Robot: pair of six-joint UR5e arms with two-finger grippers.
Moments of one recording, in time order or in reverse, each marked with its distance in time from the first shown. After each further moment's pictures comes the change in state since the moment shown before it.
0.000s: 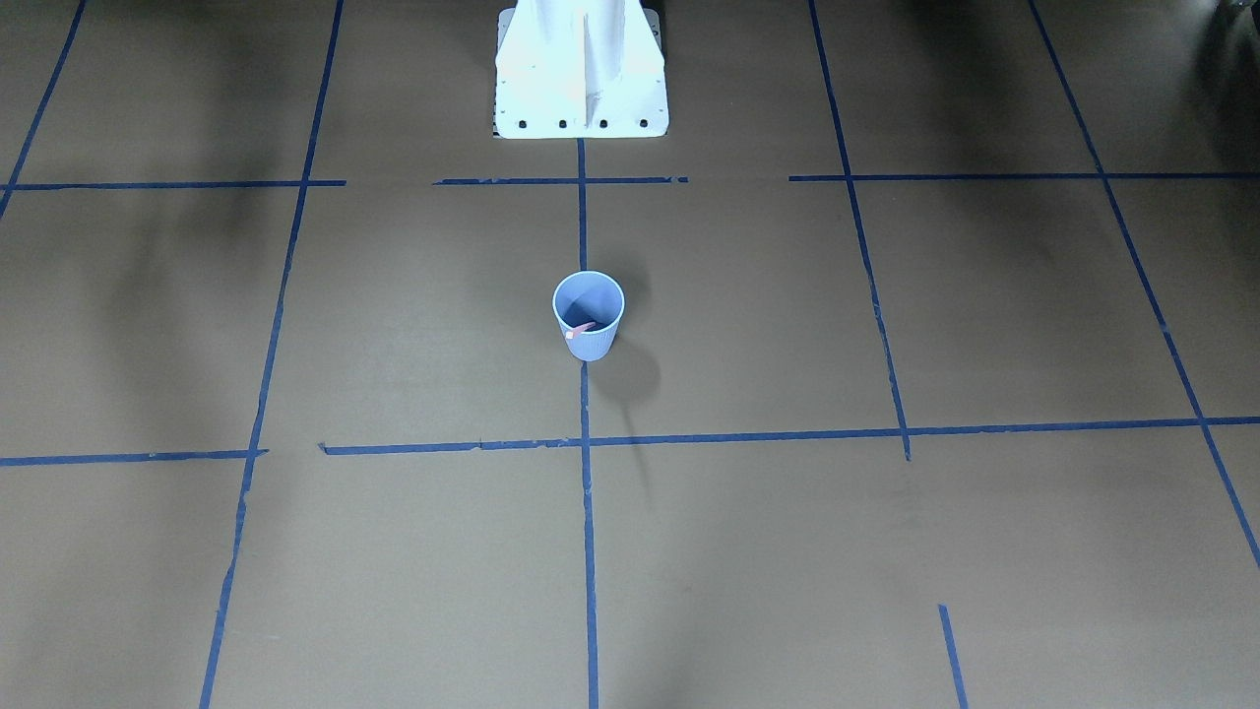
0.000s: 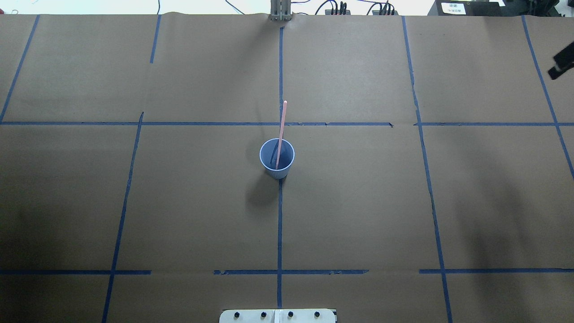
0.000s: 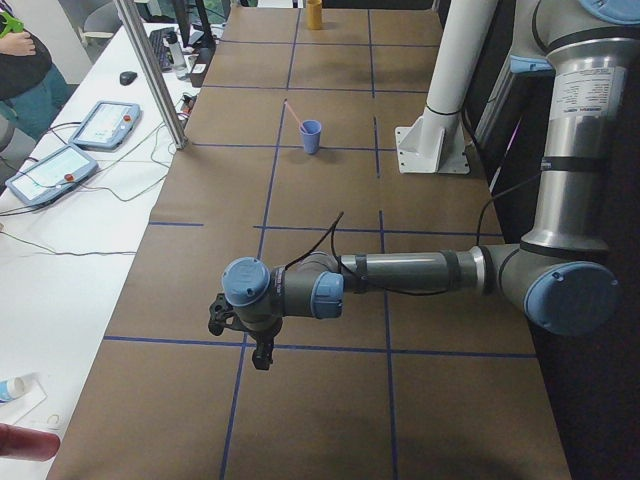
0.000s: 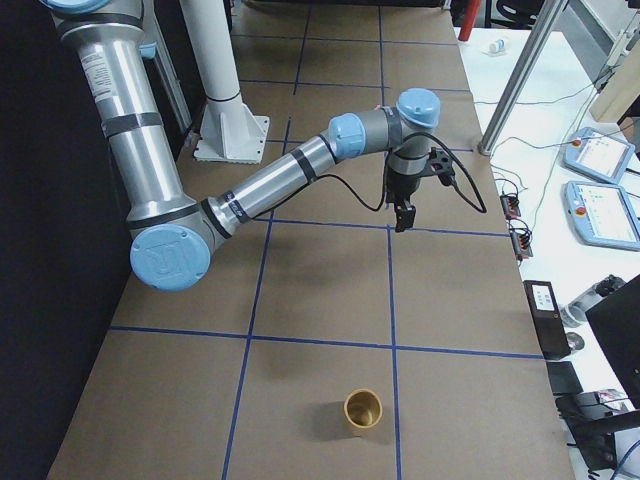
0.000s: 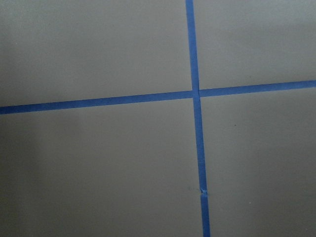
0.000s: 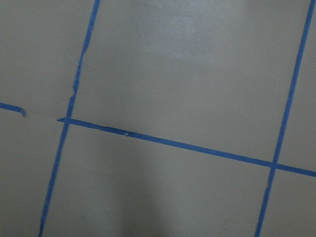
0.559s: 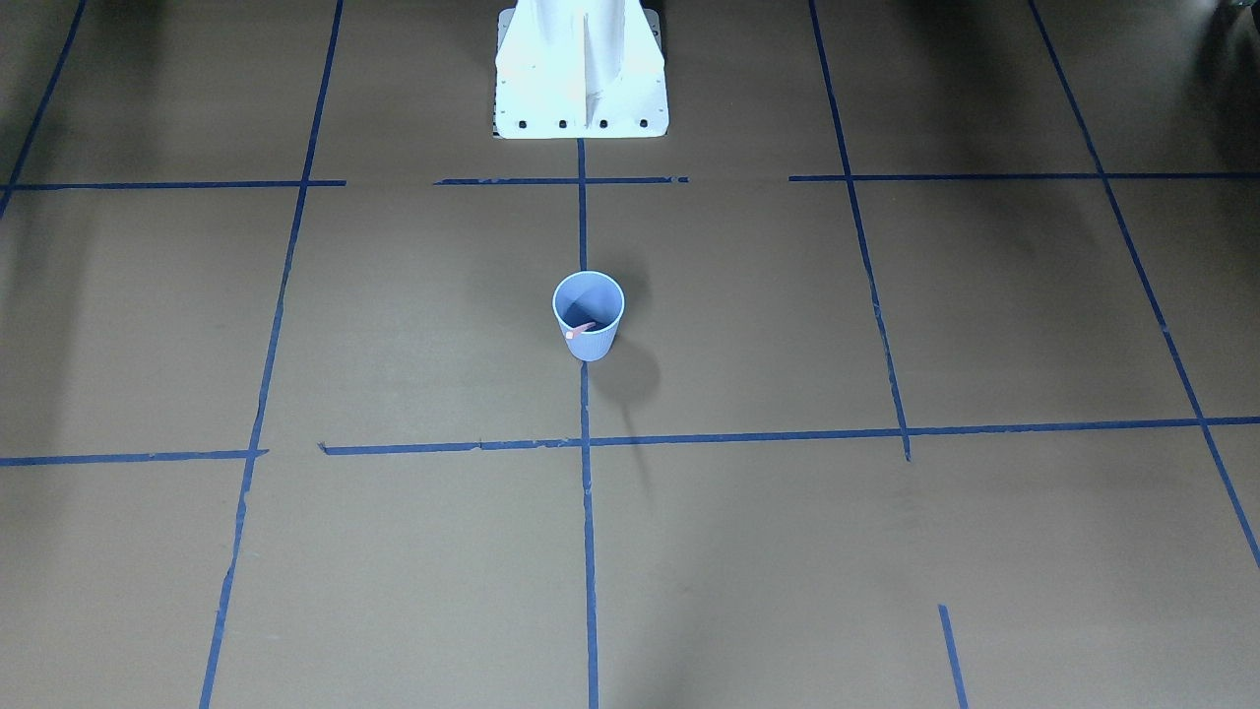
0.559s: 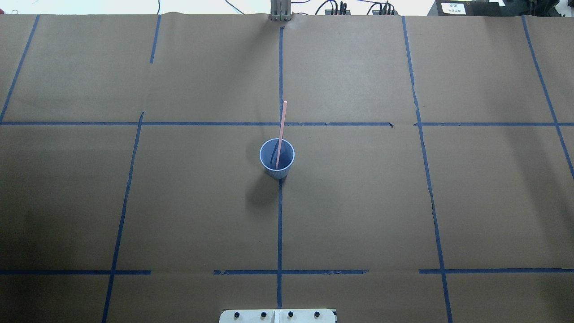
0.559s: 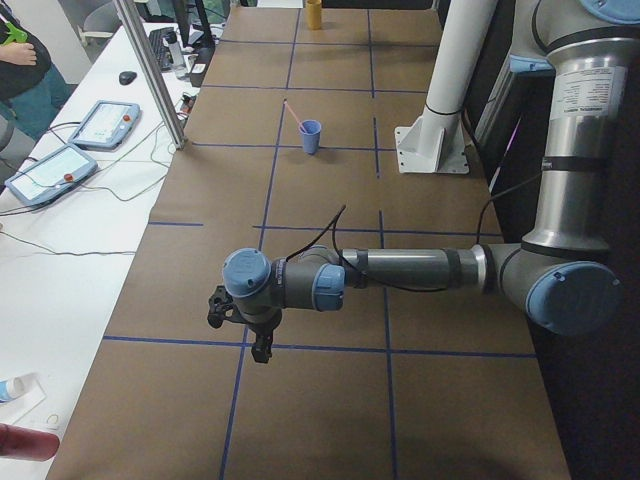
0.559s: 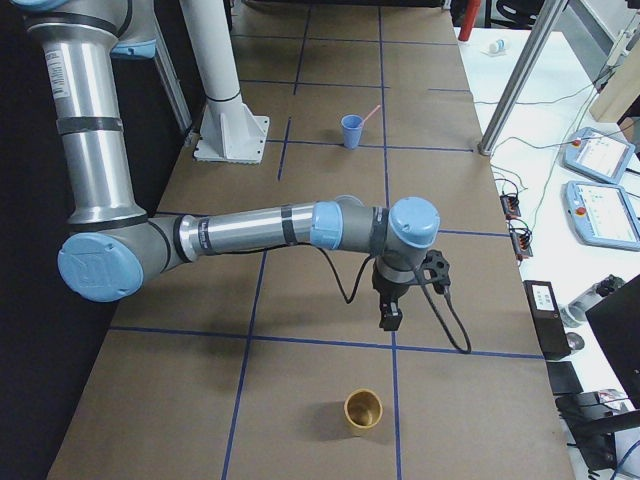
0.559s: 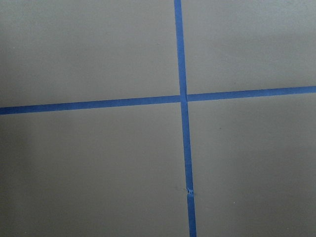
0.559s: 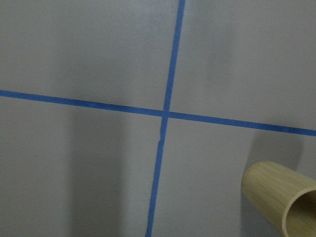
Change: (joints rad) left arm -0.002 0.008 -0.035 0.012 -0.003 -0.005; right arm 0.205 -0.172 -0.244 0.185 0.022 -0.207
